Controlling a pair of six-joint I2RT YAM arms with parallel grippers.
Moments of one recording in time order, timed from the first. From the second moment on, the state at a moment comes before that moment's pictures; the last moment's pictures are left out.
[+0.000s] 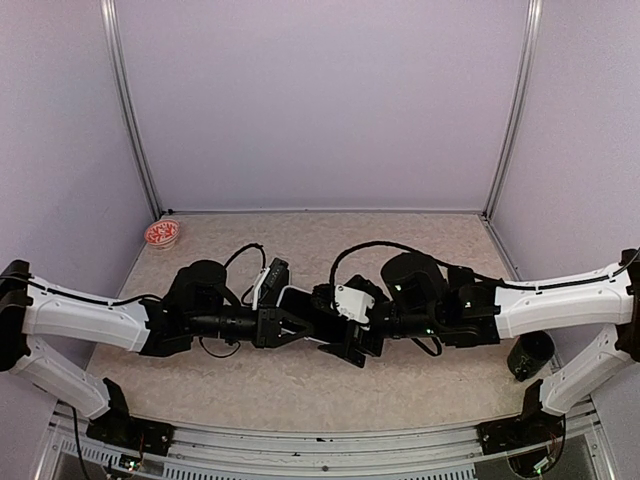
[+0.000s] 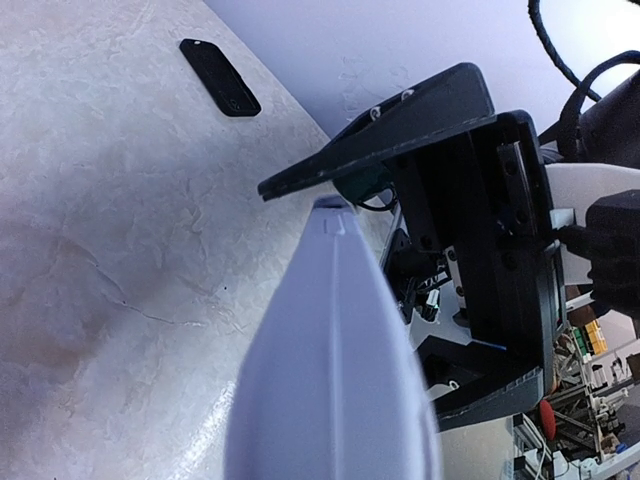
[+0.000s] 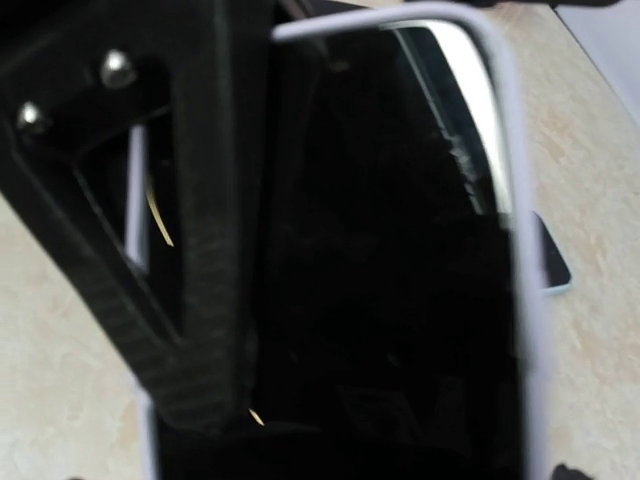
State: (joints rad) left arm -0.95 1.36 0.59 0.48 0.44 -0.67; right arm 1.15 1.41 0.88 0.02 0.01 -0.37
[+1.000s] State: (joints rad) left arm -0.96 1.37 0.60 0.47 0.42 -0.67; right arm 1.24 1.53 0.94 0.02 0.28 -0.37
